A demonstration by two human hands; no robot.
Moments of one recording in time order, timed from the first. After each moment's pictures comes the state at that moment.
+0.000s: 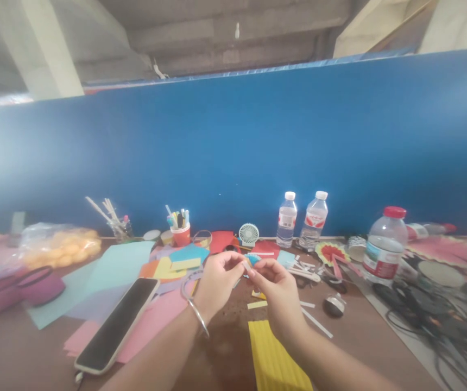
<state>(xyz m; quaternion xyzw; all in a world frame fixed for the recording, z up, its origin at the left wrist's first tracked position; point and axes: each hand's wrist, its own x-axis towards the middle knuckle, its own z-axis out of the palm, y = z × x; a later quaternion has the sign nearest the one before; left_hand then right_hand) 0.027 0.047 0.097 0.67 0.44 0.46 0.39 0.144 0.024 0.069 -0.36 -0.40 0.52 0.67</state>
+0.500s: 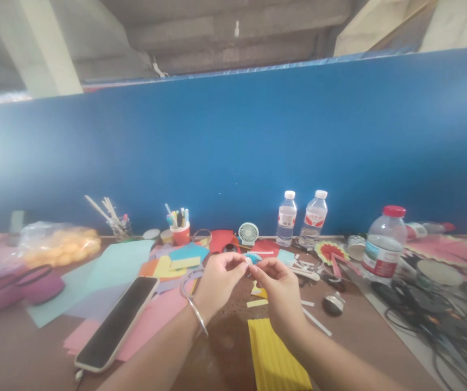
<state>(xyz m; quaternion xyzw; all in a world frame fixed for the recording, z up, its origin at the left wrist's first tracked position) 0.028 0.045 0.095 0.67 0.44 0.45 0.39 0.147 0.028 0.064 -0.39 -0.40 0.47 0.68</state>
